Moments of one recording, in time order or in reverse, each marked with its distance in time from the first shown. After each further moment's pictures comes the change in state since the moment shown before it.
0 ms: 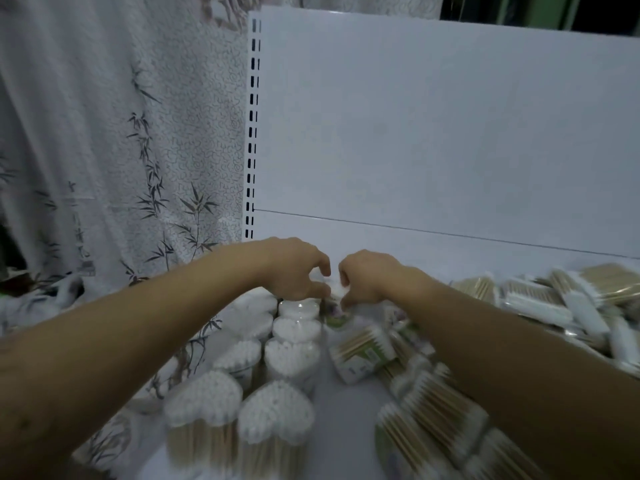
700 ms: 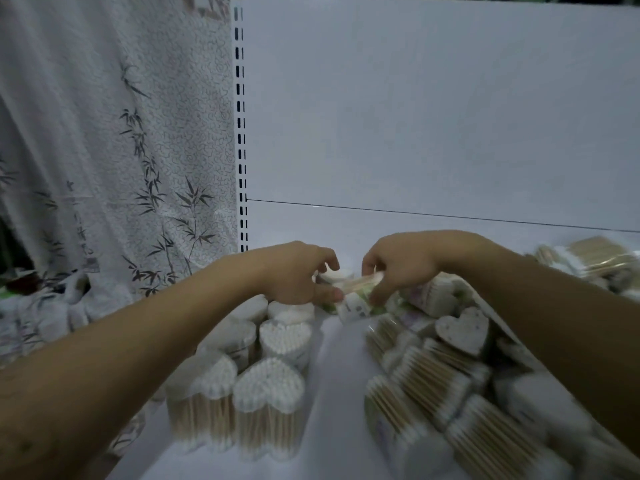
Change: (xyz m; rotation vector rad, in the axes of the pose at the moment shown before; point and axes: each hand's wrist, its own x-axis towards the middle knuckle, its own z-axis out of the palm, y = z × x) left_hand -0.014 0.022 0.017 -0.227 -0.014 0.041; right_hand -0.068 0.033 -0.026 0.223 -0.169 -0.122
